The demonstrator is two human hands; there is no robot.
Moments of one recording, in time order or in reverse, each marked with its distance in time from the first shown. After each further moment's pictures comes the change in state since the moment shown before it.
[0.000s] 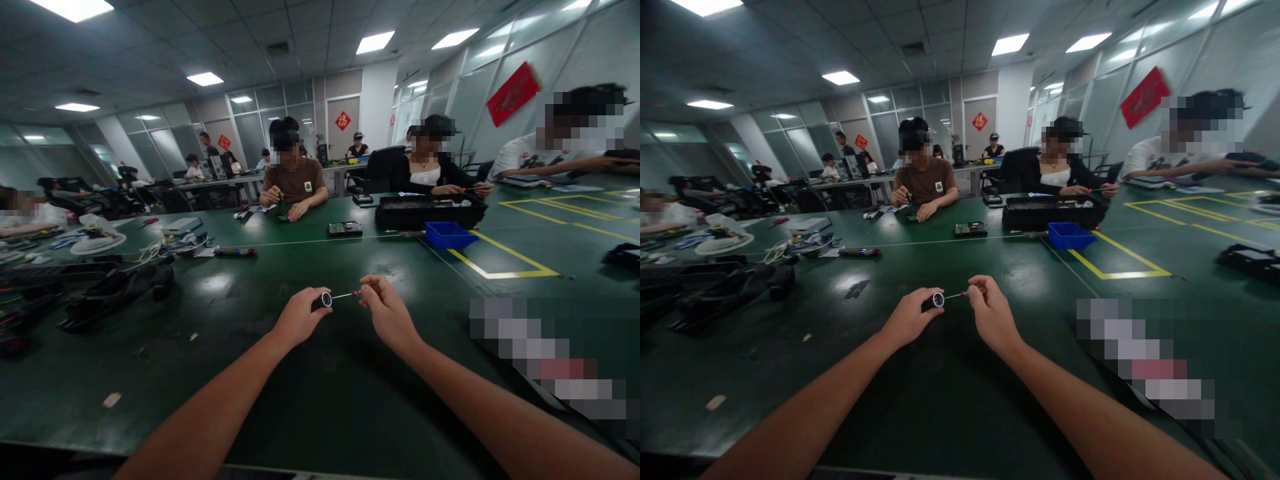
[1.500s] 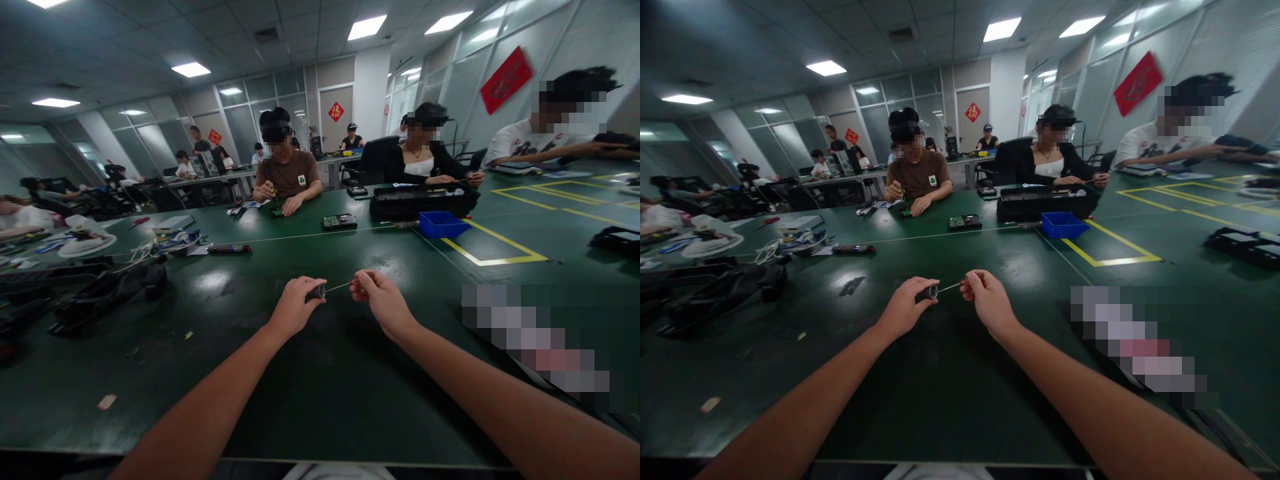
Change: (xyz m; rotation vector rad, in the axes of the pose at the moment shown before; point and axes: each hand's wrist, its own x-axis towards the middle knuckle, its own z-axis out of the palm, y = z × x) left_hand 0.007 -0.002 -0.002 0.103 0.031 0.062; right_hand 0.010 0.014 -0.001 0.265 0.006 0.213
